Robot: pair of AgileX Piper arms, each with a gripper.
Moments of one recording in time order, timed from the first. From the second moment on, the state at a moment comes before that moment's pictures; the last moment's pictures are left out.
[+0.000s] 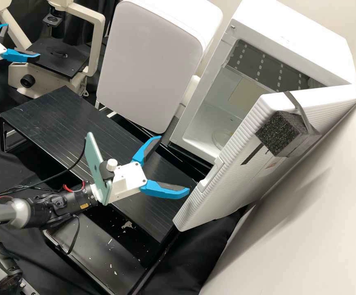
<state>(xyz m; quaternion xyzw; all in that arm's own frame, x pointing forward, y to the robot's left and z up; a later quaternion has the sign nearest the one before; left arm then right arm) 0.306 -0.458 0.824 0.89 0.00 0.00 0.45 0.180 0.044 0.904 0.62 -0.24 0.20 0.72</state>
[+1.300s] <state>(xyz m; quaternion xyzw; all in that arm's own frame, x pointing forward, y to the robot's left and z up) 0.306 -0.458 0.824 0.89 0.00 0.00 0.45 0.211 -0.024 0.916 0.58 -0.37 0.09 0.73</state>
